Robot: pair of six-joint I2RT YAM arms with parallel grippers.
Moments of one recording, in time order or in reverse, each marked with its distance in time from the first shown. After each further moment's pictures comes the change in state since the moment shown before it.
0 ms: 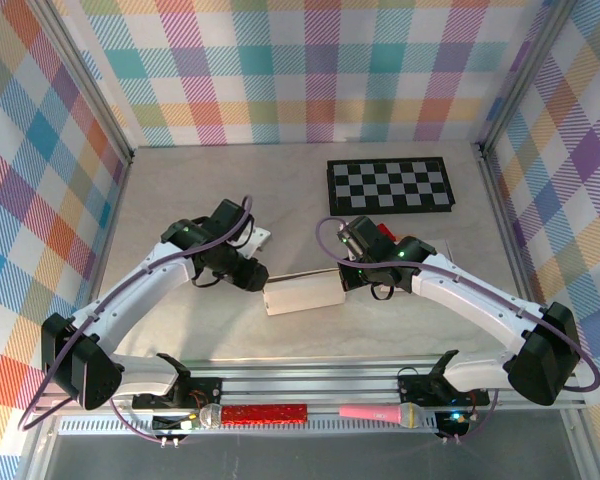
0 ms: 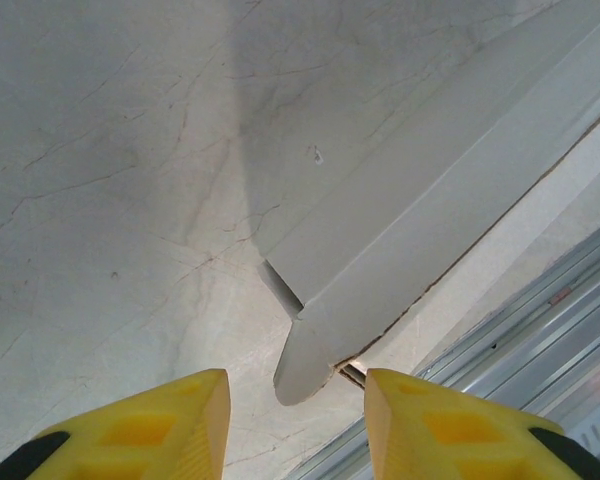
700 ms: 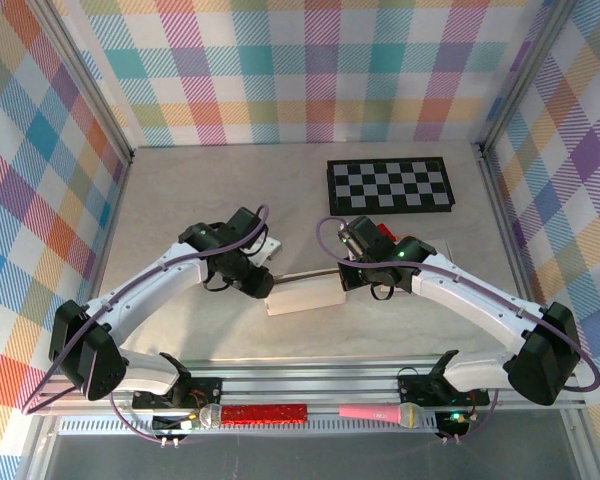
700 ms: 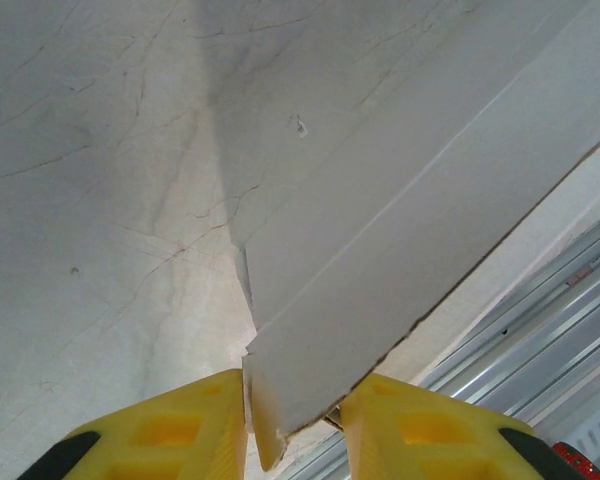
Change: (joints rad) left arm -0.072 0.056 -0.026 0.021 -0.028 -0.028; right arm 0.001 0.000 0.000 -0.001 0.000 0.011
